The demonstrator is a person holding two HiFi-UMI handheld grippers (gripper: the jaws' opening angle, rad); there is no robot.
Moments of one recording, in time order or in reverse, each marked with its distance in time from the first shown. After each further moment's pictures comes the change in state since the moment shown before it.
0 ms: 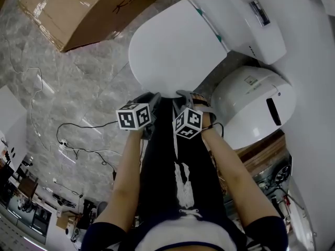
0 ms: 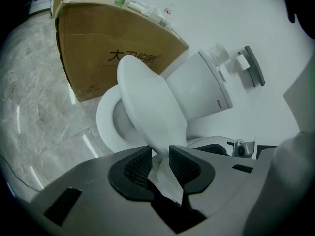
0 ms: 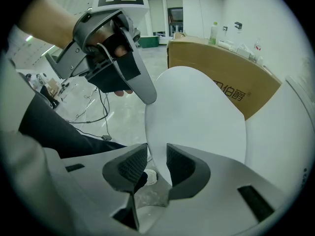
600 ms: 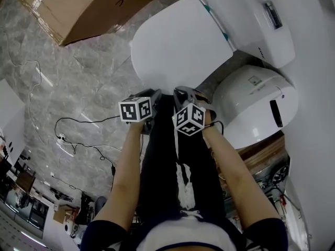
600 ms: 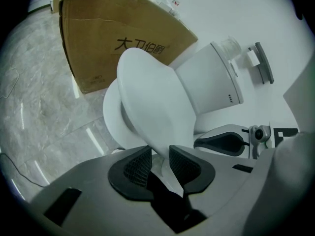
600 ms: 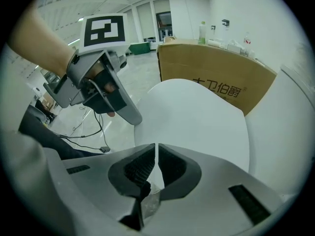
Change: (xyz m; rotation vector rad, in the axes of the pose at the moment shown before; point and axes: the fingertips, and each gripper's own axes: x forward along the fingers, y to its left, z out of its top) left arm 0.023 0.035 -0.015 -0.028 0.066 0.027; right arm 0.013 -0.015 0.017 0.110 -0.063 -0.016
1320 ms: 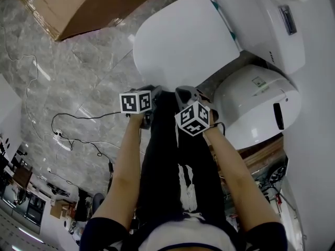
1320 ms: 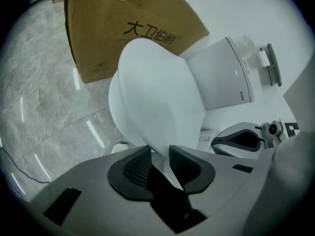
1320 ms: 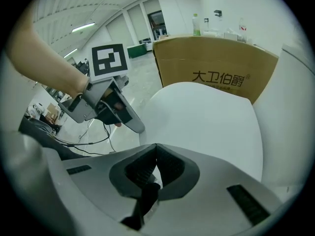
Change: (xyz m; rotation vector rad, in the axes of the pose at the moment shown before) left arm 0.032 0.041 -0.012 -0.047 0.071 -0.007; right arm 0.017 0.004 0.001 0.096 -0.006 0.076
